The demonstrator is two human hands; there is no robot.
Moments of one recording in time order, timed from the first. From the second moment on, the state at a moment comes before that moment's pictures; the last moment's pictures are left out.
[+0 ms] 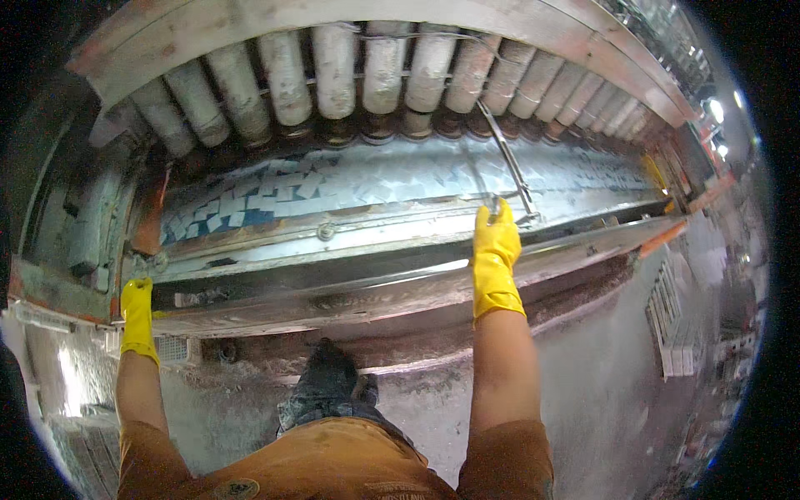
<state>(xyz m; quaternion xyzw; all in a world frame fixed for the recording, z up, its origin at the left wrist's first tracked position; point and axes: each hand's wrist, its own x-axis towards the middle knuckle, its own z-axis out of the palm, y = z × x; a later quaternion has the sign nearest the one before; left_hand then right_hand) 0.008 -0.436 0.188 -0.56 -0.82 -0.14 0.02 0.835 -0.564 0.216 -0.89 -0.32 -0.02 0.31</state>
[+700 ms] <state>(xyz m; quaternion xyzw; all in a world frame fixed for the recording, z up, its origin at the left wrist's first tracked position) 0.032 -0.446 0.201 -0.54 -0.83 -0.12 0.03 0.837 -0.564 0.214 -0.91 -0.34 0.00 0.24</state>
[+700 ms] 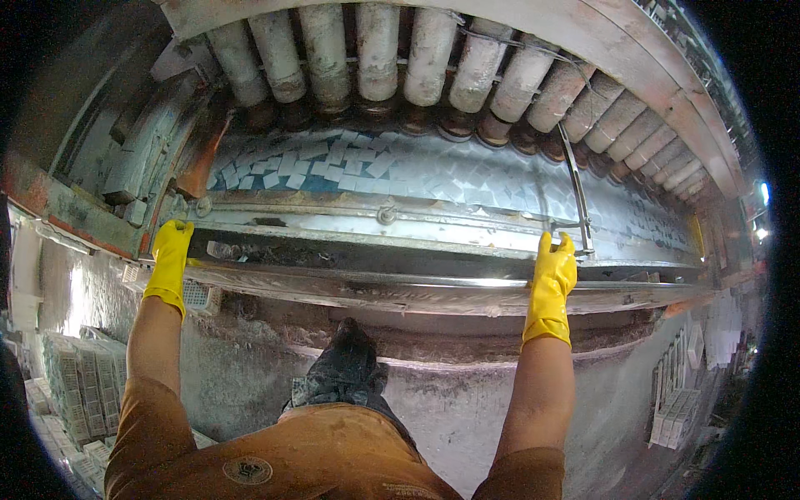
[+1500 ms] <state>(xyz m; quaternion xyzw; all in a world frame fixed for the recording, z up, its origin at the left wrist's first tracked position) 0.210 -0.234 0.095 -0.76 -0.64 0.01 -0.08 0.750 -0.575 0.245 -0.77 -0.56 -0.04 0.31</state>
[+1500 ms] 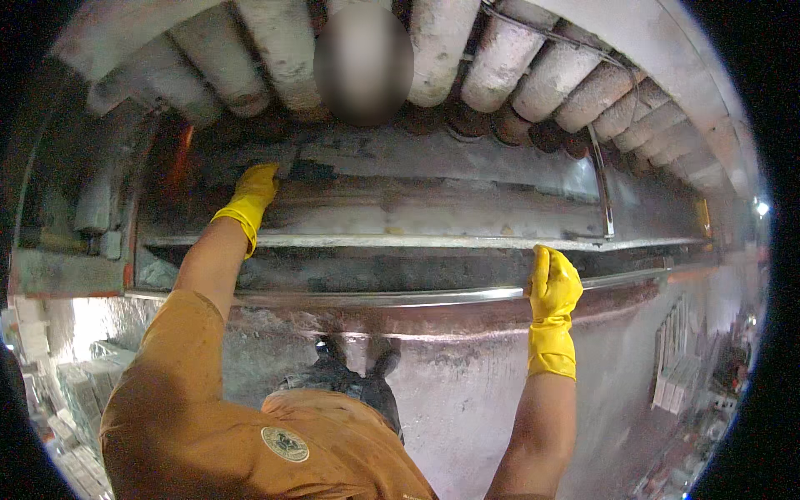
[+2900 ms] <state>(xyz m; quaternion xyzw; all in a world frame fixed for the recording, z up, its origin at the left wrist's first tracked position) 0.046 -0.264 0.261 -0.70 -0.71 -0.03 -0.13 0.786 -0.475 0.267 -0.80 -0.54 0.05 0.27</state>
